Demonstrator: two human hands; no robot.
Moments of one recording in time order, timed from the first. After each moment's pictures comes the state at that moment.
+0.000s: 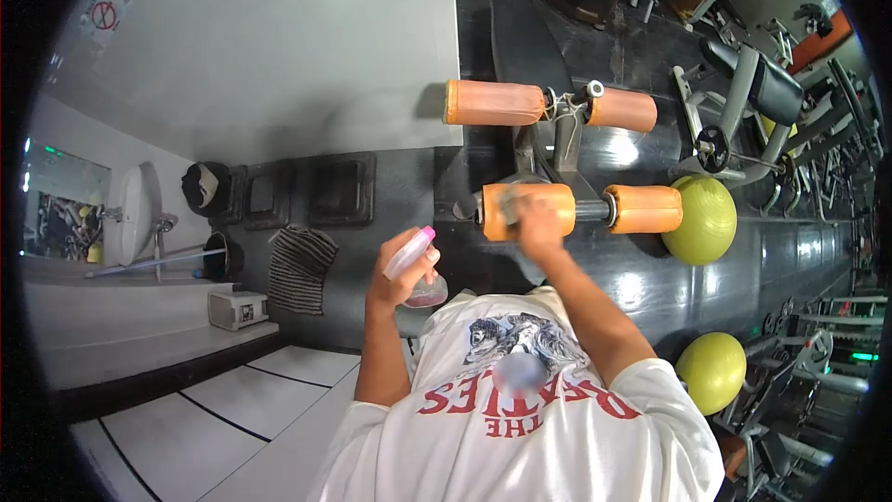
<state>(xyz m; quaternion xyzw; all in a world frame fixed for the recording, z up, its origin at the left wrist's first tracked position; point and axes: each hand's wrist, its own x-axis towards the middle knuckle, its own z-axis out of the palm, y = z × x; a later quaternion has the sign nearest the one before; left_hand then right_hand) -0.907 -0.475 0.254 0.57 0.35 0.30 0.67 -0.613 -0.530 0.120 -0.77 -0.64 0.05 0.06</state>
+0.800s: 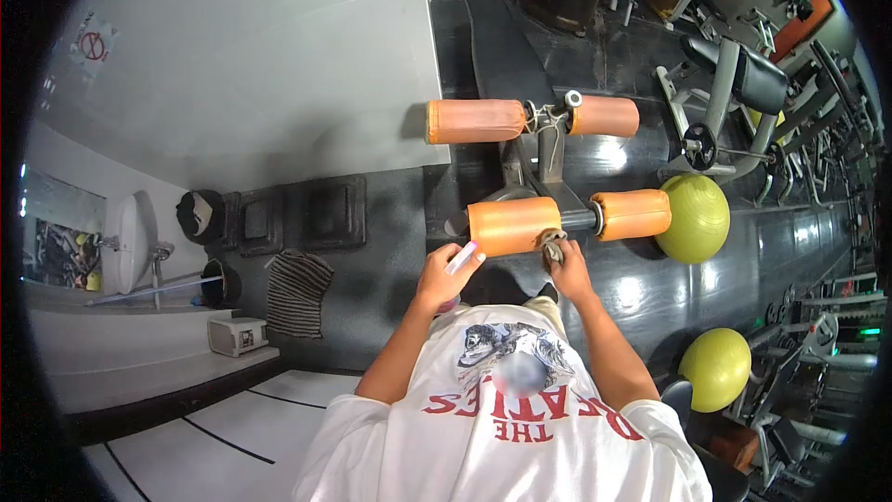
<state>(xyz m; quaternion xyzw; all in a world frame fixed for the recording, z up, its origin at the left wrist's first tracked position) -0.821 -0.484 0.145 0.67 0.45 0.22 0.55 -0.556 -0.631 0.106 -0.80 -0.46 0.21 0.33</state>
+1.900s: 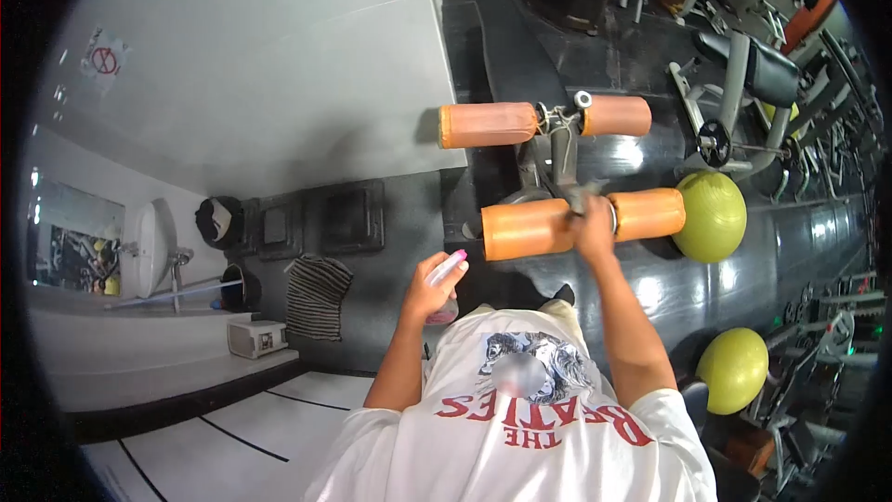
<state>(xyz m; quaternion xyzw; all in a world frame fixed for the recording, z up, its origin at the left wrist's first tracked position) -0.864 -0.480 0.187 0.62 0.45 0.21 0.61 -0.508 -0.564 0.116 -0.83 -0.47 0.03 0.29</state>
